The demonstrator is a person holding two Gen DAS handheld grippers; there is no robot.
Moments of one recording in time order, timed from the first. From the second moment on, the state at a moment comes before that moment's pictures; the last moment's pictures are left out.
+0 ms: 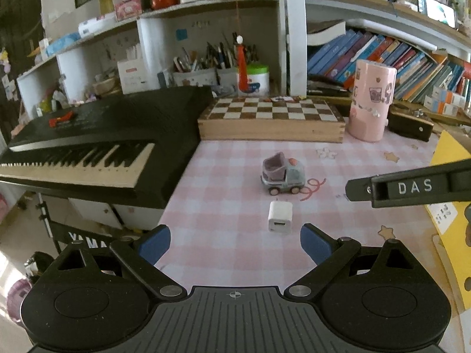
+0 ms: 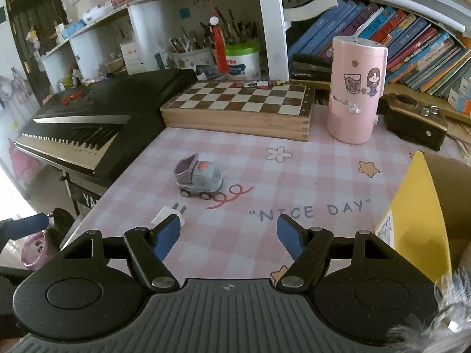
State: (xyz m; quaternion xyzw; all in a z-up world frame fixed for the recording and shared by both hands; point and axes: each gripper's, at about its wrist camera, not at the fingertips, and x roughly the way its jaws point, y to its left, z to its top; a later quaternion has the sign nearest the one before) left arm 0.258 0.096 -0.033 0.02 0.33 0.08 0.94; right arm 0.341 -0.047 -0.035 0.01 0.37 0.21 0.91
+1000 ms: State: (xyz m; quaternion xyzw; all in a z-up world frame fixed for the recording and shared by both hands) left arm 0.341 0.082 -0.076 0.03 0.36 0.04 0.93; right arm 0.411 -0.004 -0.057 -0.03 0.38 0.23 0.89
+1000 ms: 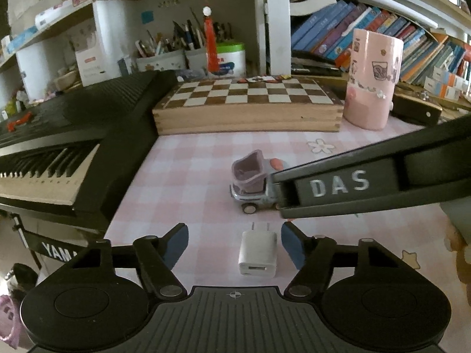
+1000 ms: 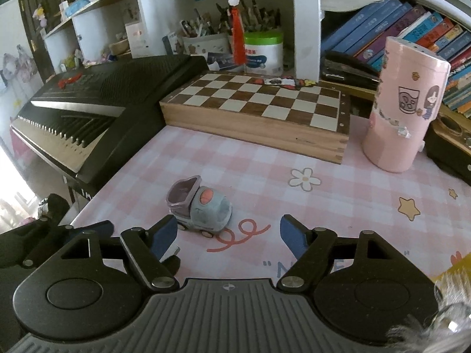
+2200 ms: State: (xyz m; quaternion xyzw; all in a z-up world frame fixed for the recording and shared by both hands) left arm 0.334 0.089 -0.083 0.00 0.39 0.02 0.92; right arm 0.426 0.012 -0.070 -0.06 0.39 0.26 0.88
